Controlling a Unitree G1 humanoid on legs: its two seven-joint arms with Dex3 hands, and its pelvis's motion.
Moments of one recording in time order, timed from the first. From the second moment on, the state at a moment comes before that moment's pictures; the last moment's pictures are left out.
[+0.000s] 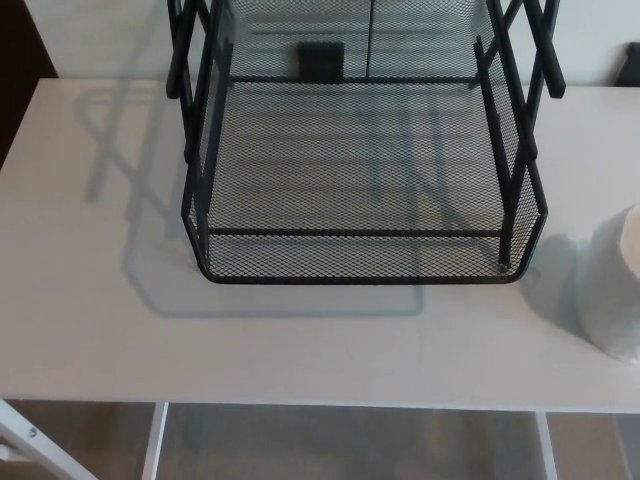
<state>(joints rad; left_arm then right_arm) 0.04 0.65 0.40 1.03 -0.18 0.05 -0.31 -0.07 -0.76 -0.52 0.35 0.21 0.04 0.23</state>
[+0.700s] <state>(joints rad) 0.05 0.65 0.40 0.99 -0.17 0.06 -0.30 0.03 -1.01 -0.03 -0.04 -0.04 0.19 0.40</state>
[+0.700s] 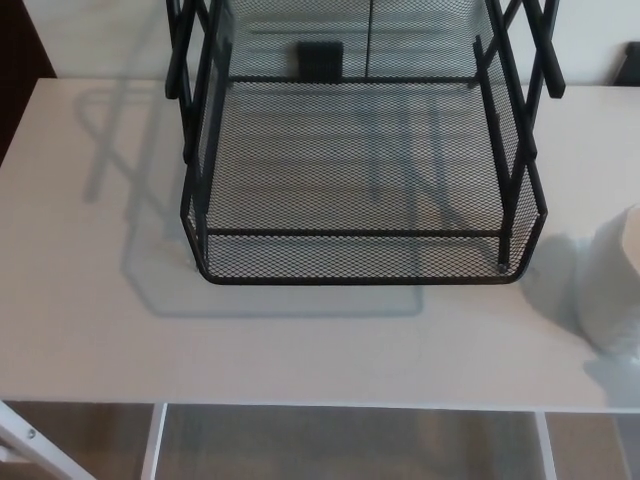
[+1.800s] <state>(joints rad) 0.03 0.66 0.35 1.03 -0.16 0.08 -0.28 0.09 -1.01 -0.13 -0.19 -0.13 0.30 0.46</state>
